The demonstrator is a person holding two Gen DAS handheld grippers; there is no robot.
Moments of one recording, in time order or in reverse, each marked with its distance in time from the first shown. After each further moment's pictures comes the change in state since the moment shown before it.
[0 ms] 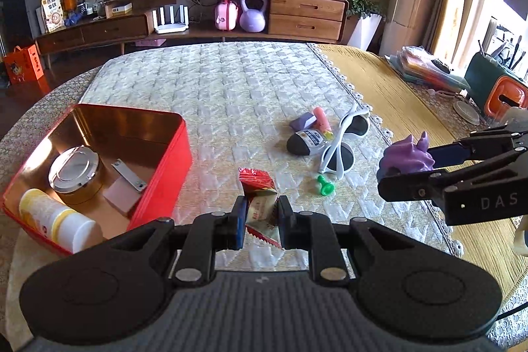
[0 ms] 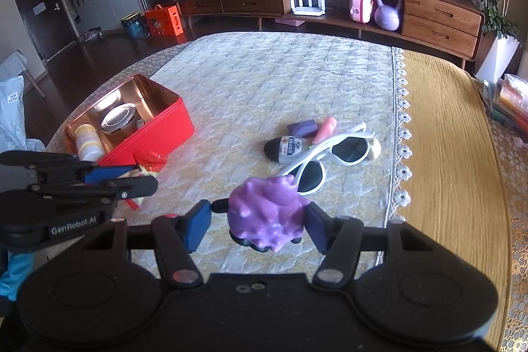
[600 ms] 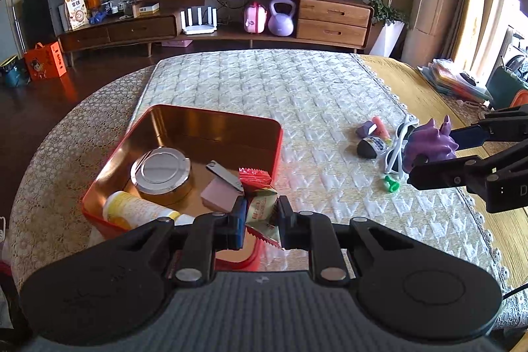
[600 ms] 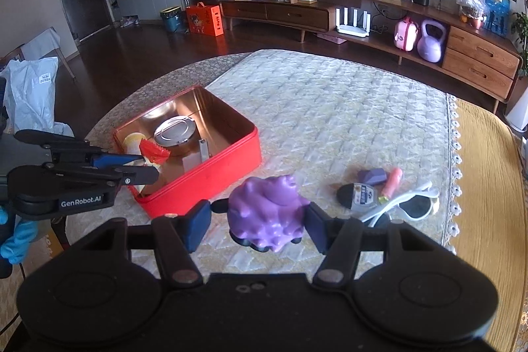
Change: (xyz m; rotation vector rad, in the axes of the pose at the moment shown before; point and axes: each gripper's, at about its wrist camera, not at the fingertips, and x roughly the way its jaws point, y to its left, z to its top) left arm -0.036 0.089 0.000 -0.027 -0.004 0.061; right arm 0.005 0.075 0.040 -0.140 -0.020 0.073
